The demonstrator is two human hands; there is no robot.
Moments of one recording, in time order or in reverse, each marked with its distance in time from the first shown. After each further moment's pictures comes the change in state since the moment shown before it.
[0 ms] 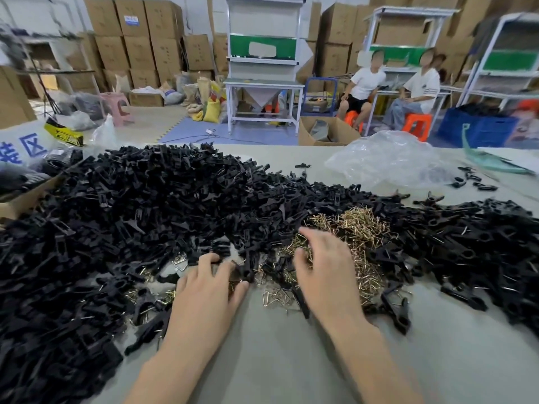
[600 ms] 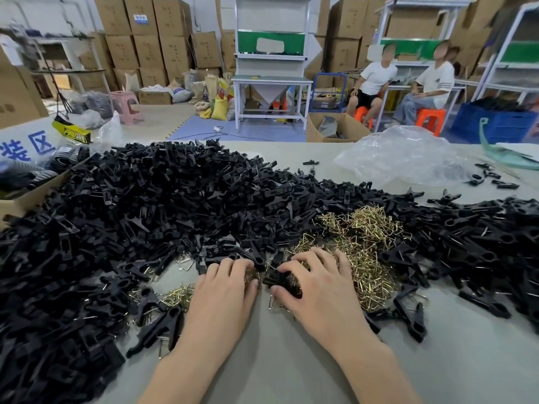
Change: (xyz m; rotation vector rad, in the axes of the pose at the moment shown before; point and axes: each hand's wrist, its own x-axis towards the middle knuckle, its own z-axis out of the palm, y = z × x) left_hand 0.006 0.009 0.007 -0.097 0.035 0.091; right_hand -0.012 0.003 0.015 -0.208 -0.180 -0.200
